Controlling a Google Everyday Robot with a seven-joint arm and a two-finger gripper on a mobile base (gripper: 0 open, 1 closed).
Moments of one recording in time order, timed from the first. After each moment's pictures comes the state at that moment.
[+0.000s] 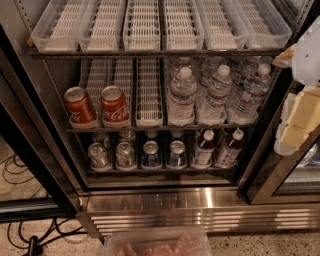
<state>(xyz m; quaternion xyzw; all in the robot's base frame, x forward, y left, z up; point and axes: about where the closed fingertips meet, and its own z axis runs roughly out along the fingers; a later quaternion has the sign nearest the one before) 0.438 -0.217 0.976 -0.60 0.78 -0.03 0.16</state>
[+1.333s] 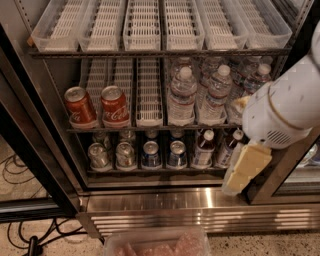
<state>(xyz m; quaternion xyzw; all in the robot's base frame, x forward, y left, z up) 0.420 -0.149 0.892 -0.60 0.77 0.03 0.21</state>
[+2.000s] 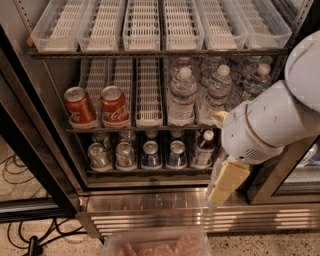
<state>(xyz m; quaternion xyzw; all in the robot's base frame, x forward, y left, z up) 0.410 -0.109 0.864 -0.63 0.73 0.07 0.23</state>
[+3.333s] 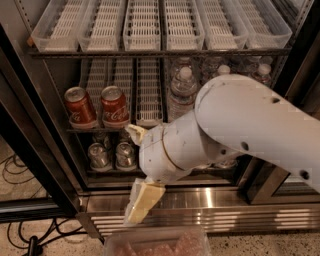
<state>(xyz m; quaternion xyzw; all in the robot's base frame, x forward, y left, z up) 0.390 0.062 0.846 -0.71 0.60 0.16 0.34</state>
